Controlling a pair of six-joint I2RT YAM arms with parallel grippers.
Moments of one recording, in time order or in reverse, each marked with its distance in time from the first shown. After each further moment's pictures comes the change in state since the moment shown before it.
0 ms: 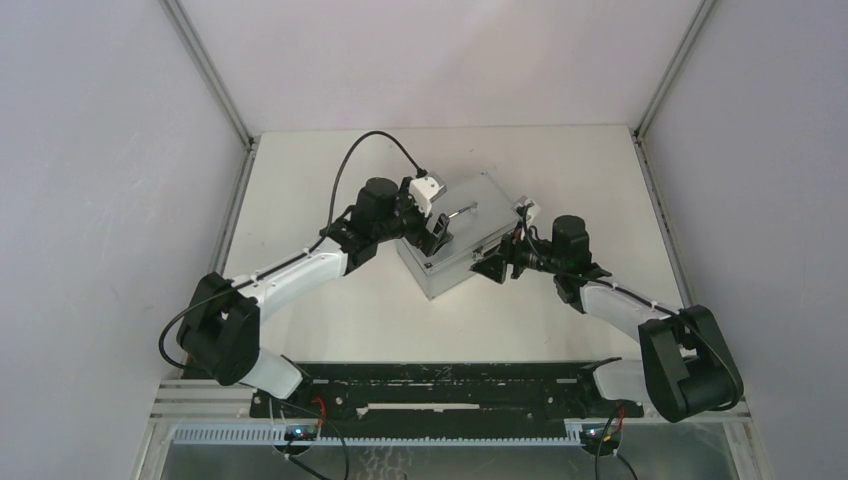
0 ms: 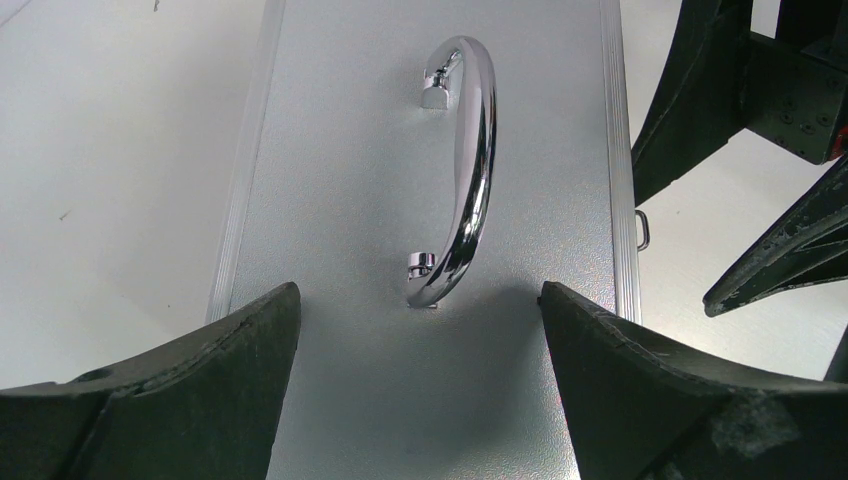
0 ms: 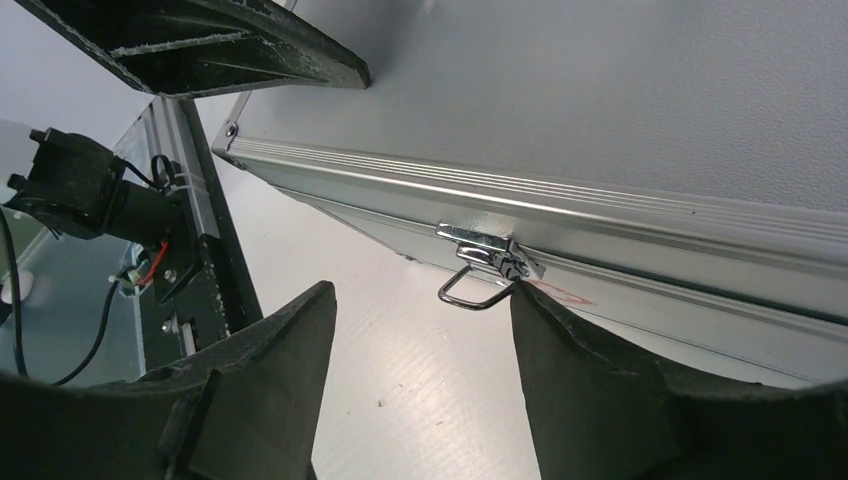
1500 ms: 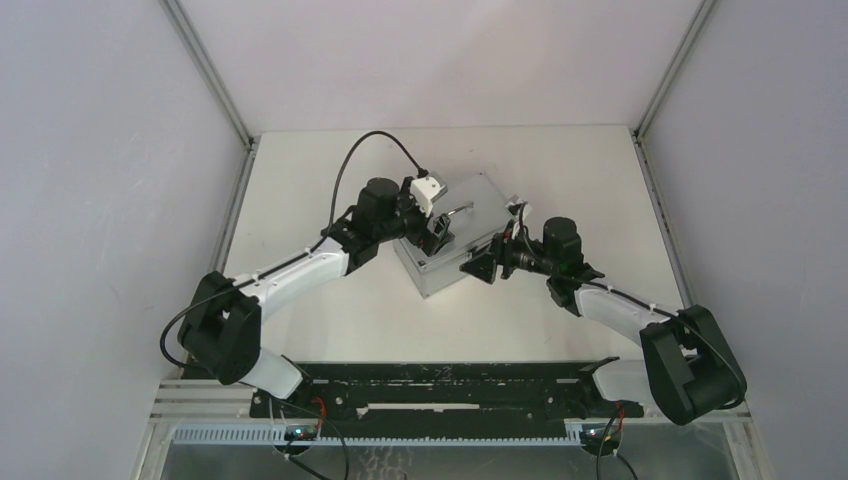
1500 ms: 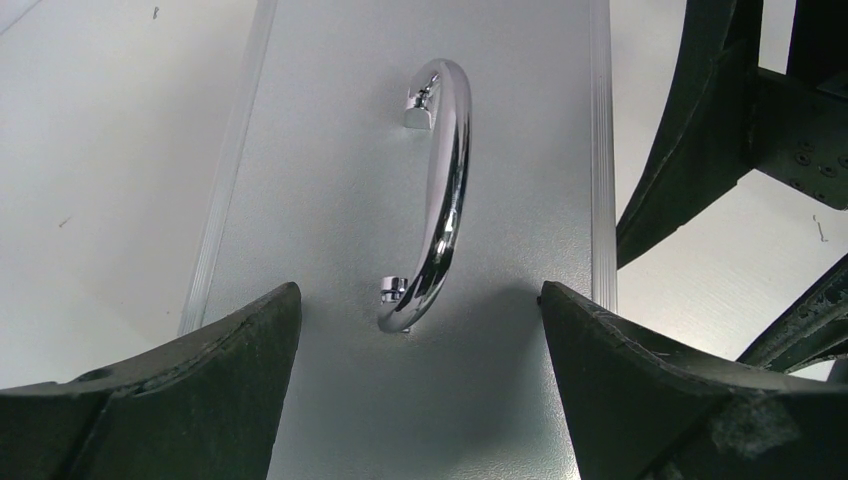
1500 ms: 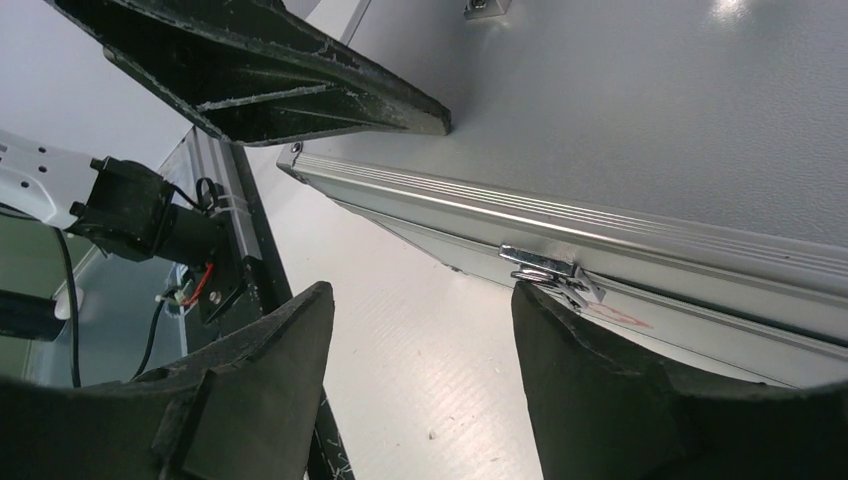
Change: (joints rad) left arm -0.004 0.007 0.000 0.014 0.000 0.000; right arm 0.079 -0.008 0.008 0.056 0.057 0.121
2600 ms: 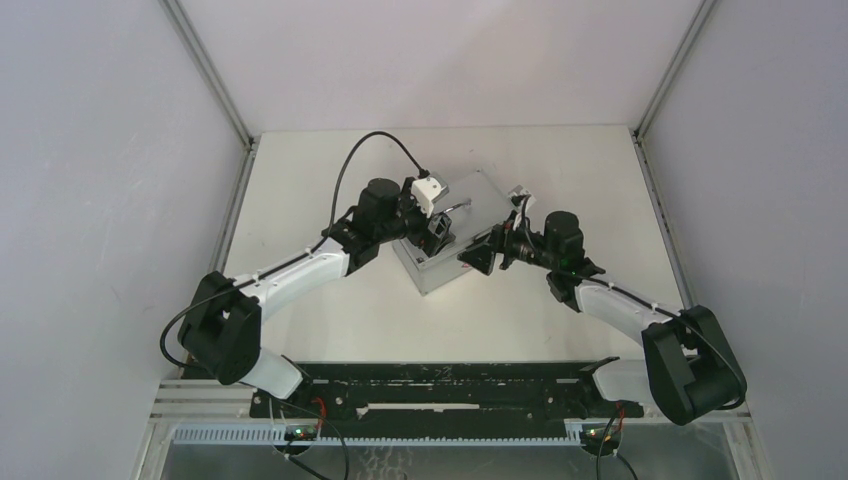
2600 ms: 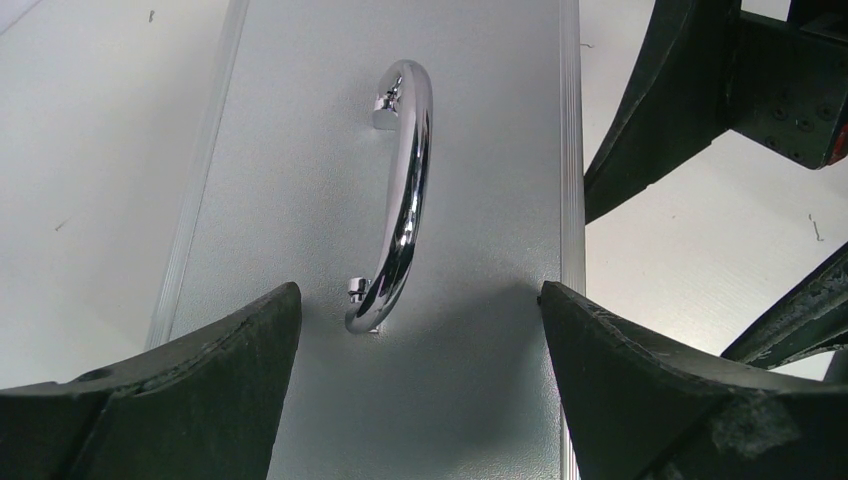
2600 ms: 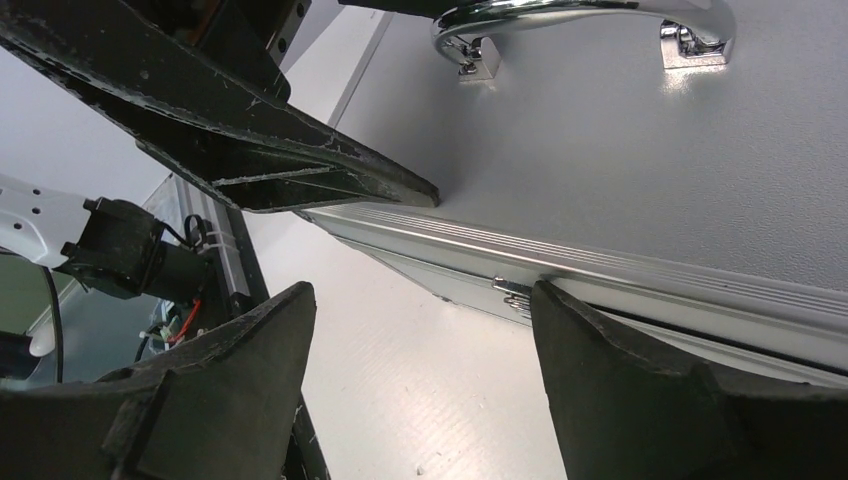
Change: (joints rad) left arm -0.006 0.000 0.000 0.001 0.000 0.000; right arm 0.002 0.000 0.040 0.024 0.055 0.010
